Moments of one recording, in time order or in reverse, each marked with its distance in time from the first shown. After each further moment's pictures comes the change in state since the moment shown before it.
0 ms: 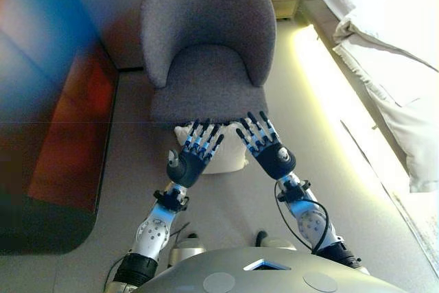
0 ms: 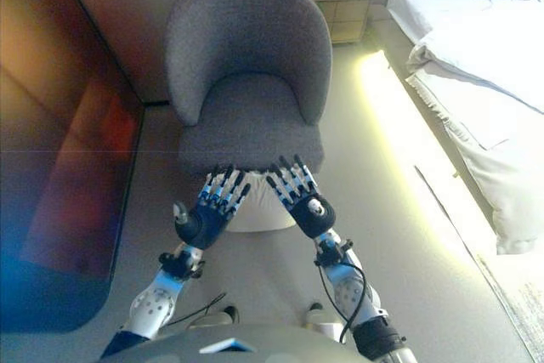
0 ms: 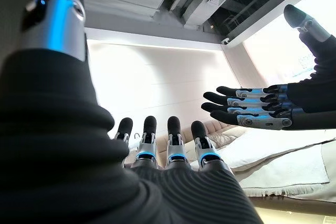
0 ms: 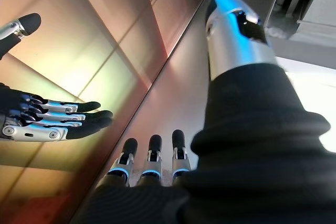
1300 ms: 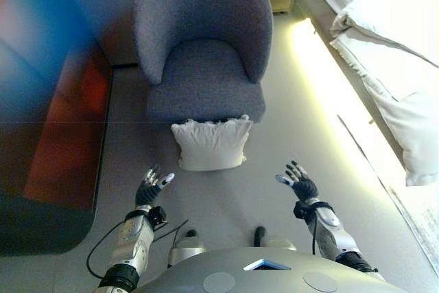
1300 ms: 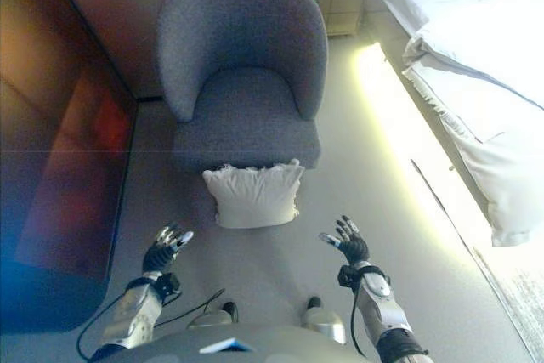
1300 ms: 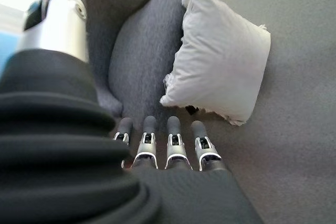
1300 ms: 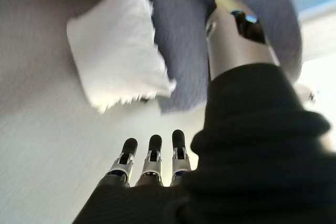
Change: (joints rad) left arm 0.015 0.053 0.143 0.418 0.763 -0.298 0.724; right arm 0.014 -0.092 -0.125 0.425 -0.674 -0.068 -0.666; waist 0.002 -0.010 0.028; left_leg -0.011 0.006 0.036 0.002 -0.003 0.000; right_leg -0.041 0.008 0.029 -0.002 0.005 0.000
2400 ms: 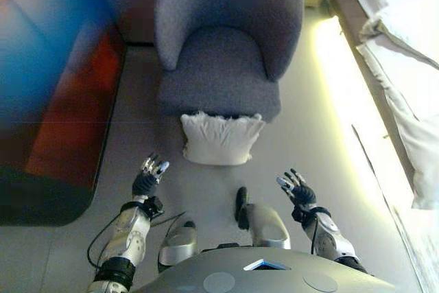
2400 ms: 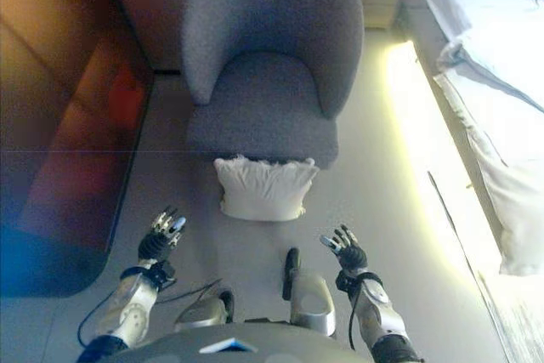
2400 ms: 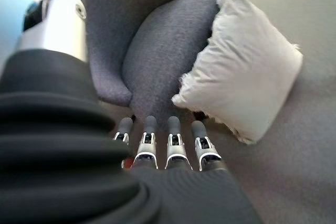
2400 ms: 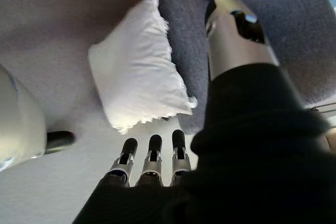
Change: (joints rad) left arm 0.016 0.023 -0.019 -0.130 -0.116 0.051 -0.070; right arm 0.047 0.027 -0.048 -0.058 0.098 0.092 0.055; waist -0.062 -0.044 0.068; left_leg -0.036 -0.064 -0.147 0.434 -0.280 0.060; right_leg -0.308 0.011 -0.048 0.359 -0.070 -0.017
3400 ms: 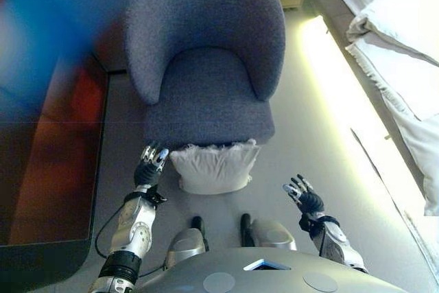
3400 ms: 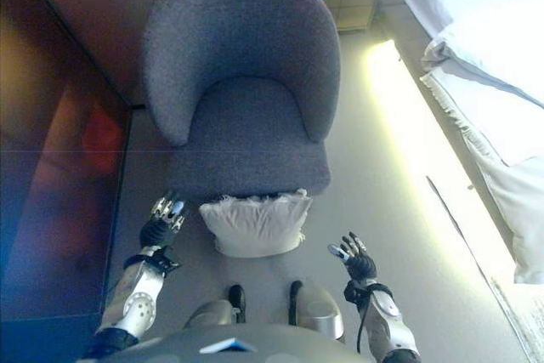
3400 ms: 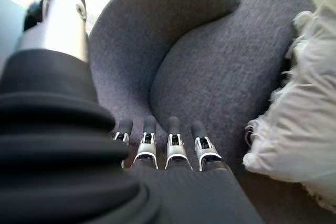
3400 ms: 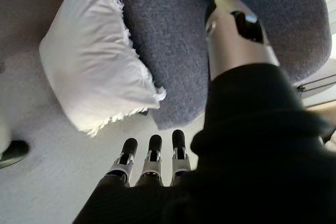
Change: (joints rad) left arm -0.075 -0.007 0.013 -0.063 -0.081 -0.005 0.043; right arm 0.040 -0.006 0.005 -0.010 0.003 -0.054 0.021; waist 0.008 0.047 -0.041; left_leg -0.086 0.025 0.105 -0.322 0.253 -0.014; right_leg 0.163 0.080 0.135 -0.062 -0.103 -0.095
